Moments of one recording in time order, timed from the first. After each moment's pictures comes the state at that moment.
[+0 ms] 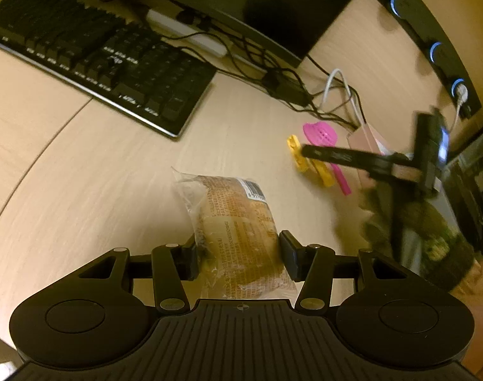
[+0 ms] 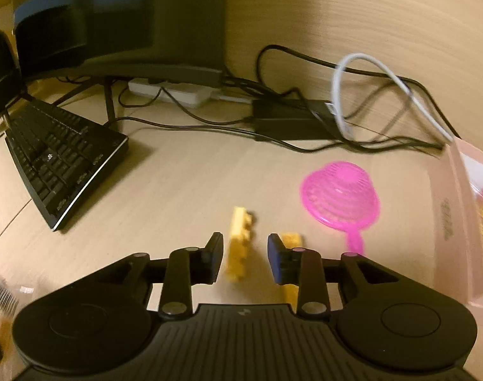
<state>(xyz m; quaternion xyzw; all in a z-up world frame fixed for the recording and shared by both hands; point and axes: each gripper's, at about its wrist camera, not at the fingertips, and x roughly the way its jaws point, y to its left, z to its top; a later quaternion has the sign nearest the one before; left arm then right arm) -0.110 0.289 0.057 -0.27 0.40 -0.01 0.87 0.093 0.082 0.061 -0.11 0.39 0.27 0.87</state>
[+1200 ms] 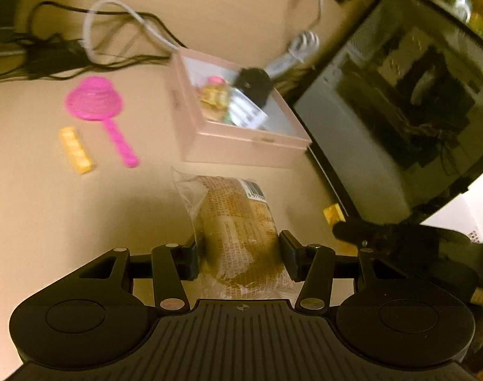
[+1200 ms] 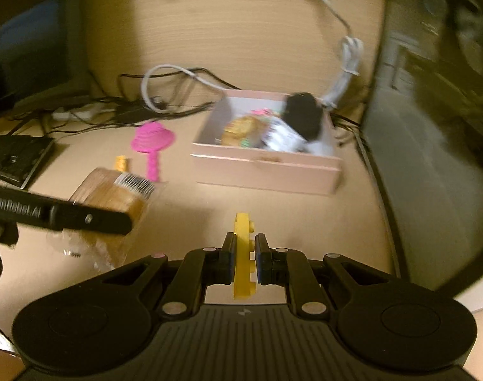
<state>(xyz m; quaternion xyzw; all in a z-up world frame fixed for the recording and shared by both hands) 0.004 0.051 0.082 -0.16 0.44 -0.23 0.85 -0.041 -0.194 0.130 -0.05 0.38 0.11 0.92</state>
